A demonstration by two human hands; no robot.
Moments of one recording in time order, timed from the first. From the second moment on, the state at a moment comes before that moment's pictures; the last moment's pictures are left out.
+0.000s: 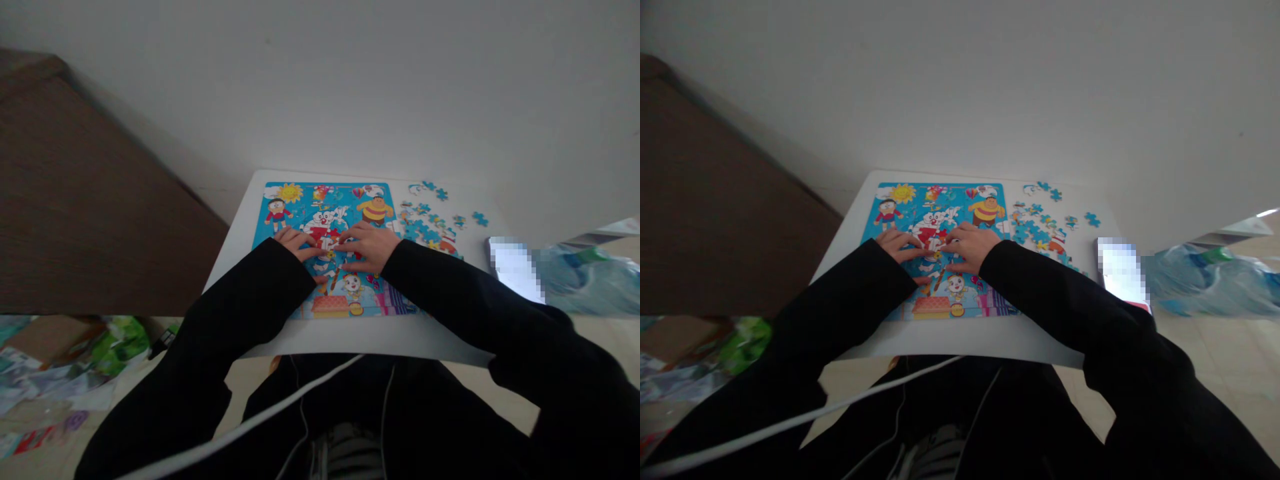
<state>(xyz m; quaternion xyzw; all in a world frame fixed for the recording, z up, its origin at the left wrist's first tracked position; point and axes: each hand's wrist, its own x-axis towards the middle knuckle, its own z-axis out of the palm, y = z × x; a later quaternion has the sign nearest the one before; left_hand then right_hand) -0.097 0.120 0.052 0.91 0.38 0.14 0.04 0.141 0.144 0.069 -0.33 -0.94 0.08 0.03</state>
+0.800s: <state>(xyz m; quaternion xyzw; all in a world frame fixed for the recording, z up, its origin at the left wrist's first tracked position) -0.085 0.122 0.029 0.94 0.29 0.19 0.03 0.190 0.139 0.070 -0.37 -0.91 0.16 0.05</state>
